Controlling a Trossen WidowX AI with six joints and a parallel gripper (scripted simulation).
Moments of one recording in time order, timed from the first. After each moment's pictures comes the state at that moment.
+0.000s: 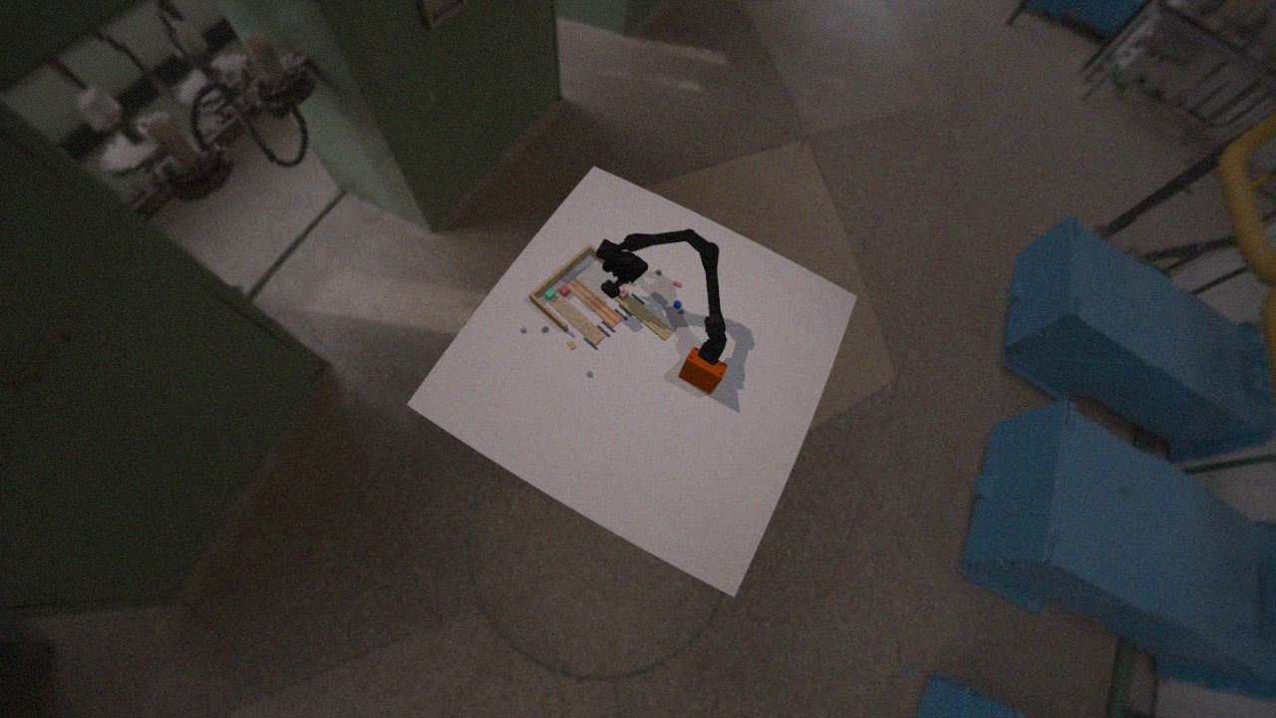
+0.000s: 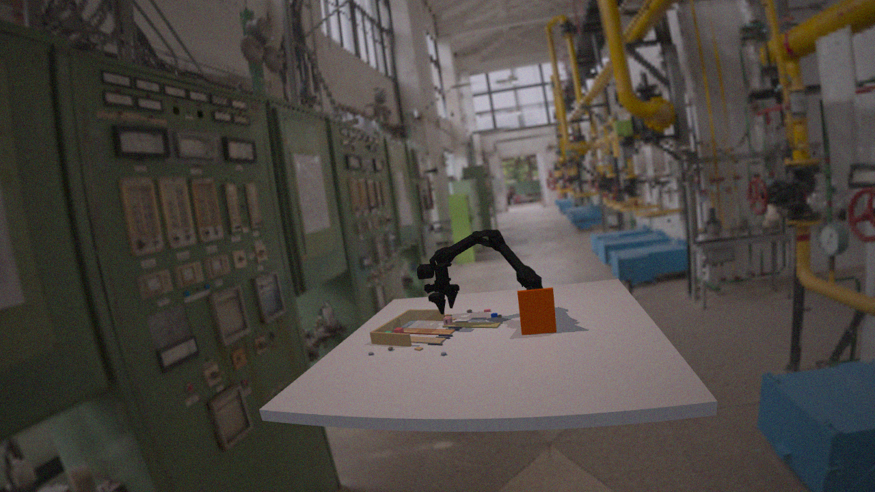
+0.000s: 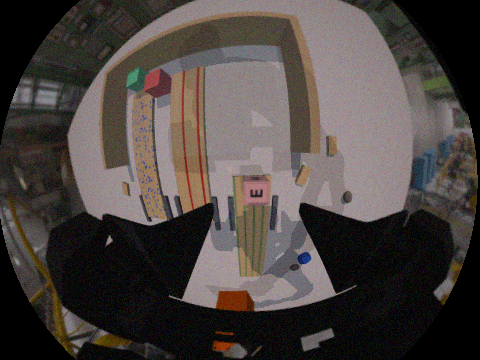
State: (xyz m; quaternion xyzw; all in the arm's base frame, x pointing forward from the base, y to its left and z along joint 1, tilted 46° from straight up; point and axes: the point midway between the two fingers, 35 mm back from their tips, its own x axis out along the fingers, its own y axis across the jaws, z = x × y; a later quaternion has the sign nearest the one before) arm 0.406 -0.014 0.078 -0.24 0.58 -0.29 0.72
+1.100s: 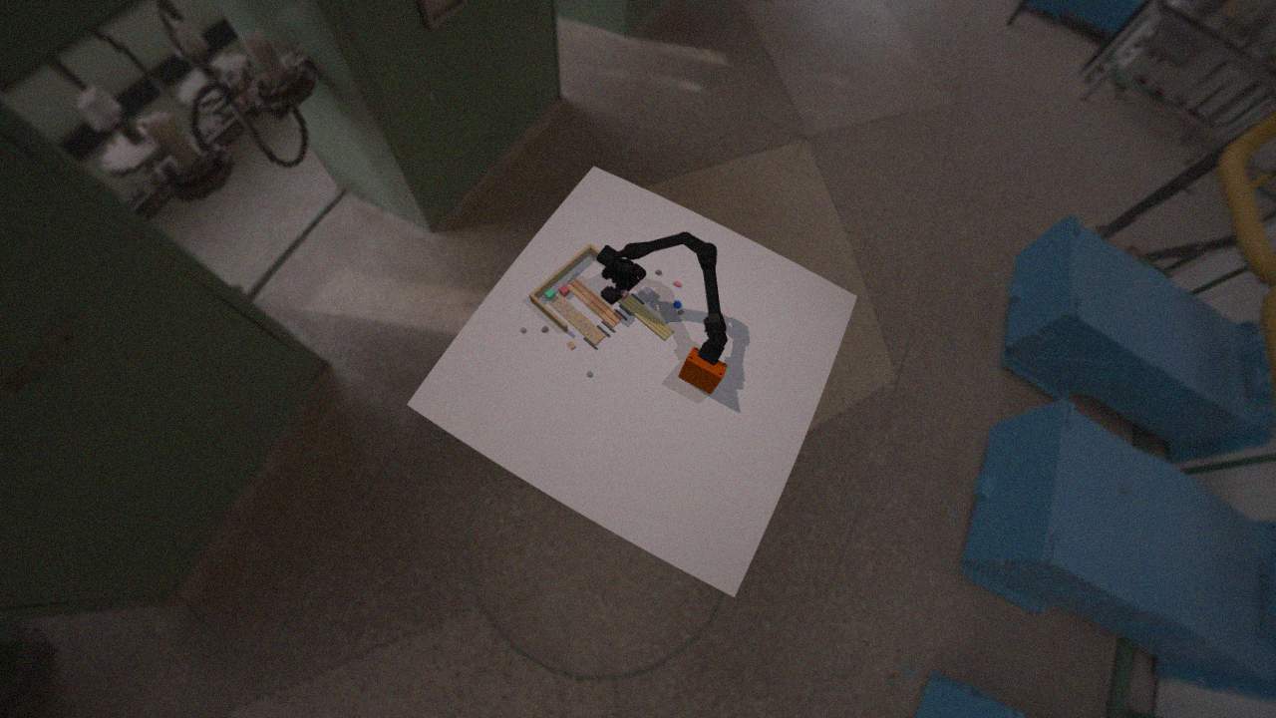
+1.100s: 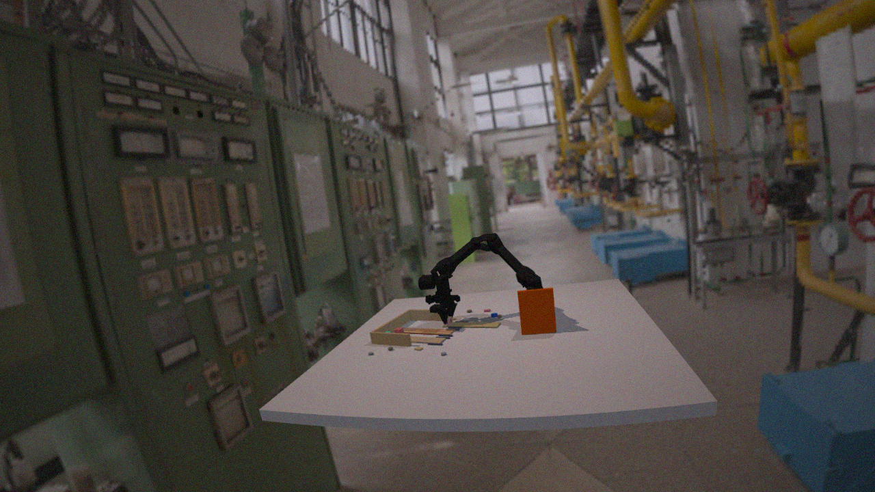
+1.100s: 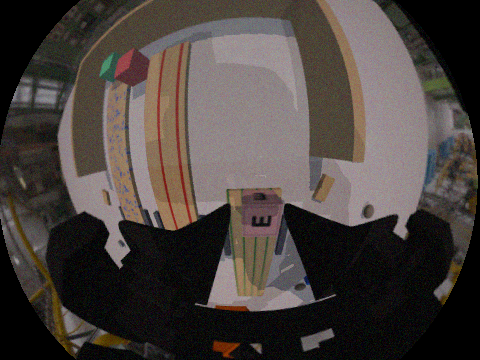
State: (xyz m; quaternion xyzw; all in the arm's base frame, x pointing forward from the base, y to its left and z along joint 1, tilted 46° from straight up) arm 0.417 -0.051 0.044 -0.24 0.59 -0.29 0.72
